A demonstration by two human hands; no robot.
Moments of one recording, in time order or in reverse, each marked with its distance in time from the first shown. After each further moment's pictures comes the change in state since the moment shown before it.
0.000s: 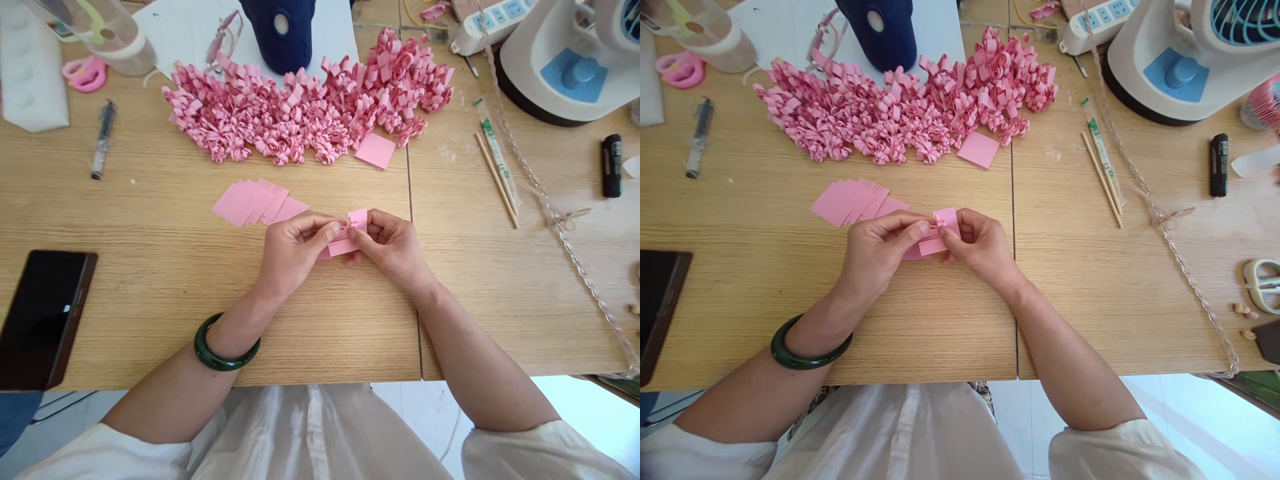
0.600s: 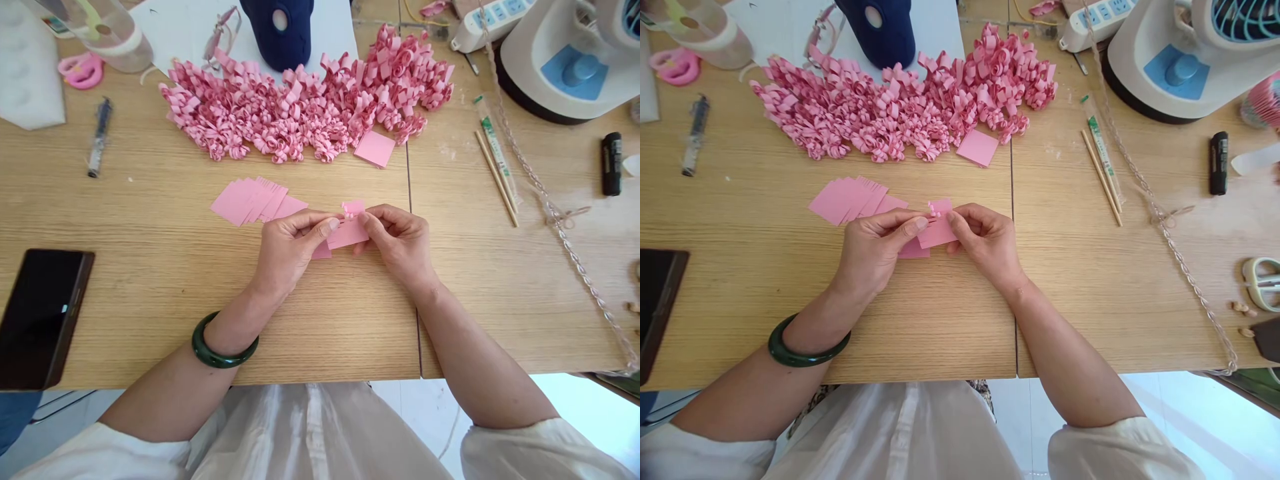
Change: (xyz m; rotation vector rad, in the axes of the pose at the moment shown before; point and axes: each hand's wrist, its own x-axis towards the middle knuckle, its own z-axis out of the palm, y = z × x) left_hand 0.002 -0.003 0.002 -0.089 0.042 -0.045; right_hand -0.001 -0.001 -0.001 -0.121 0.184 -0.142
